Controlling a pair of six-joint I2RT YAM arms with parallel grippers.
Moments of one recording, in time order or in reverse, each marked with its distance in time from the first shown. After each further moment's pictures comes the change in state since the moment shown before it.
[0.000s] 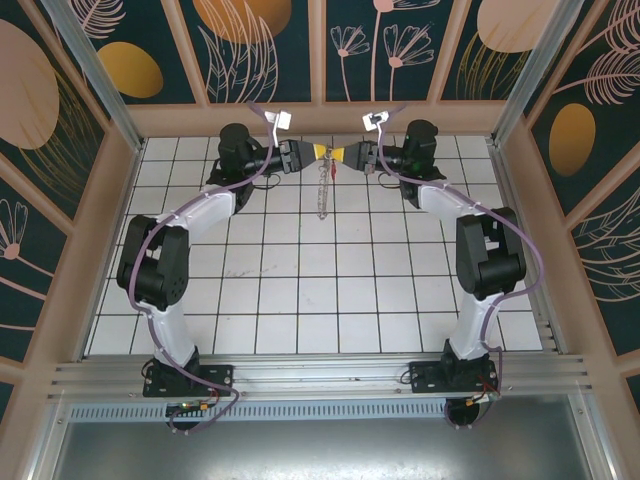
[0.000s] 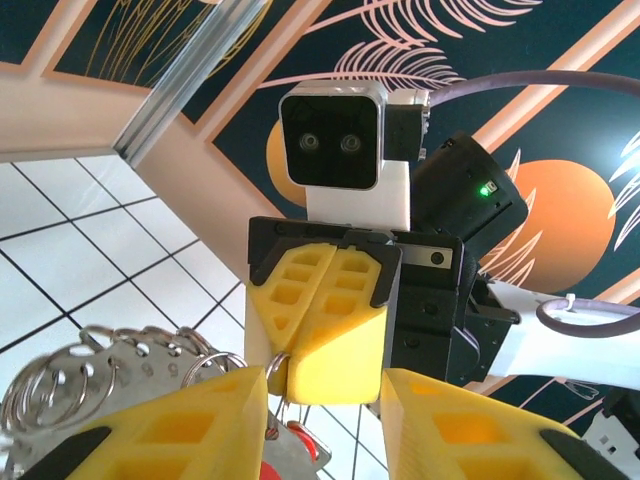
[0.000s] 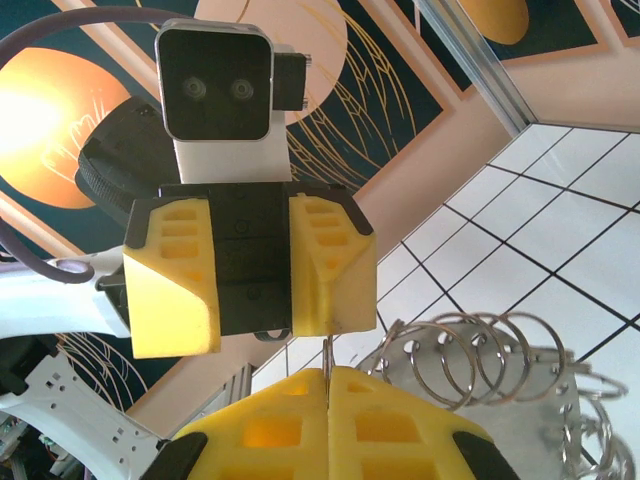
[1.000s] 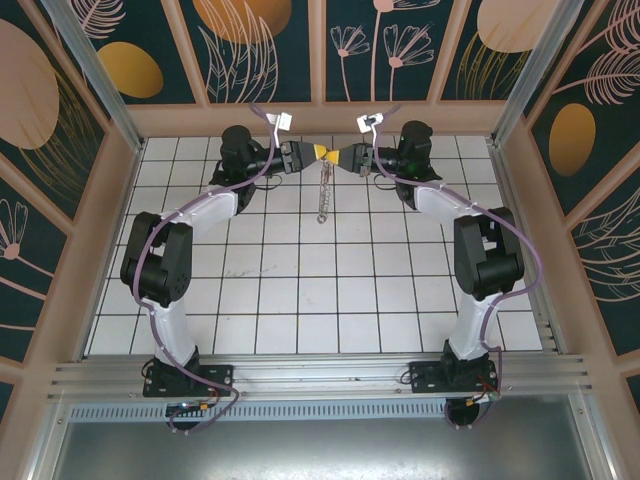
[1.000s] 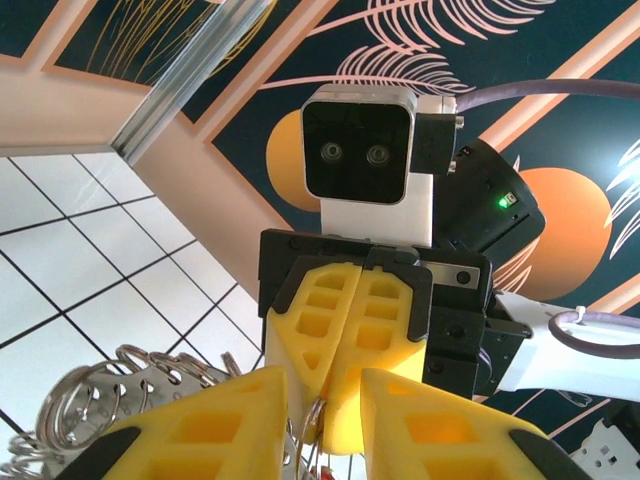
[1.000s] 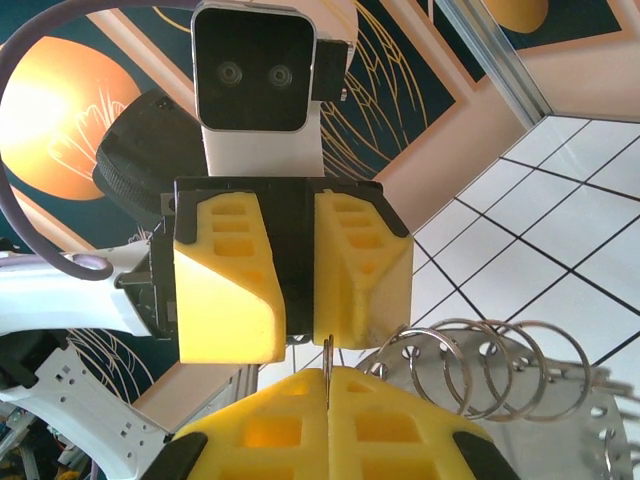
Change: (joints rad) left arm 0.000 0.024 -0.003 0.051 0.000 -0.039; right arm 0.022 0.000 0.000 0.000 0.000 -0.003
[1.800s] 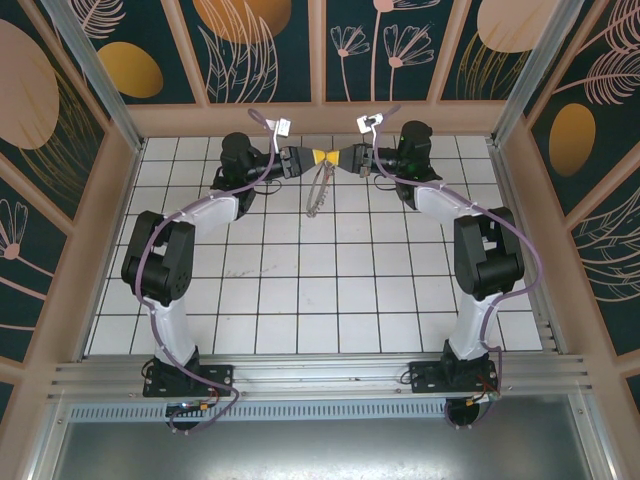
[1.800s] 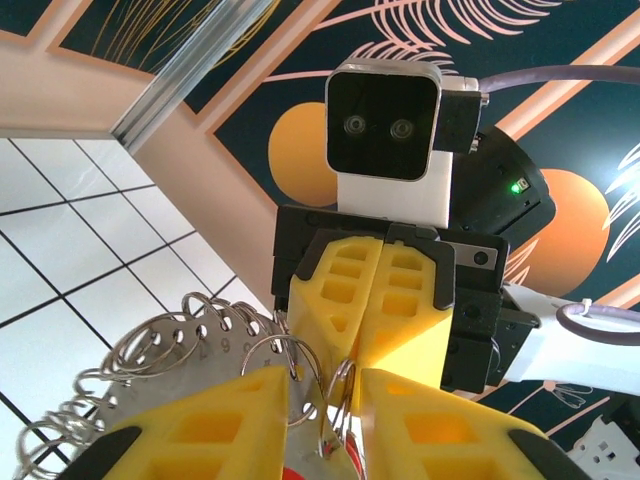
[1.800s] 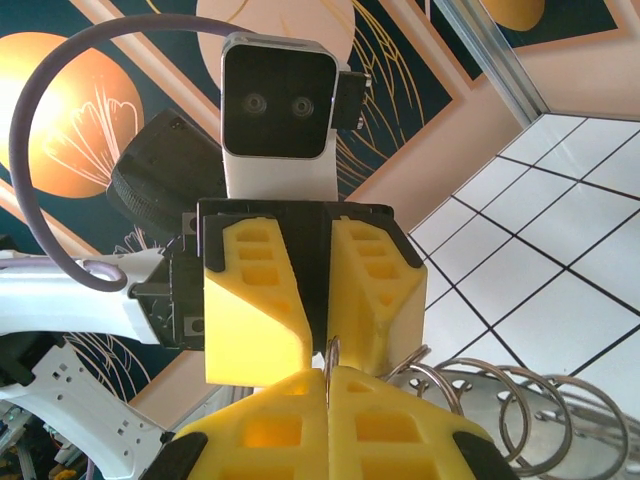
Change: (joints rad) left arm -0.002 0.013 -0.053 0.072 0.000 -0.040; right arm 0.000 0.000 0.000 -0.015 0.000 -0.015
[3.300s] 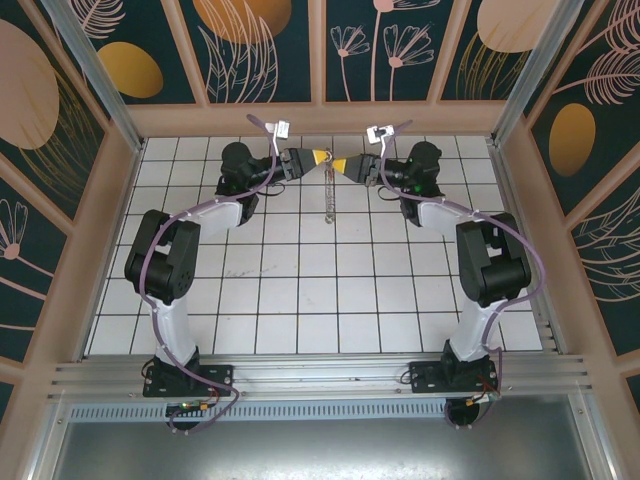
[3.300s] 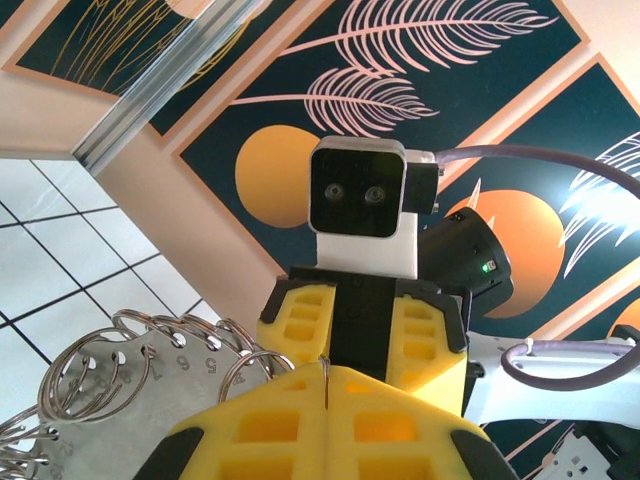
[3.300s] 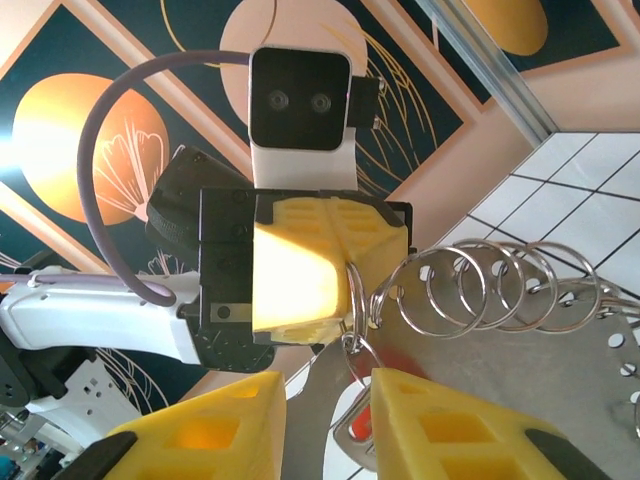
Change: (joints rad) left arm -0.016 0.015 -0.053 0.225 -0.027 -0.144; right arm -0.006 -0.057 -0.202 0.330 0.050 0.205
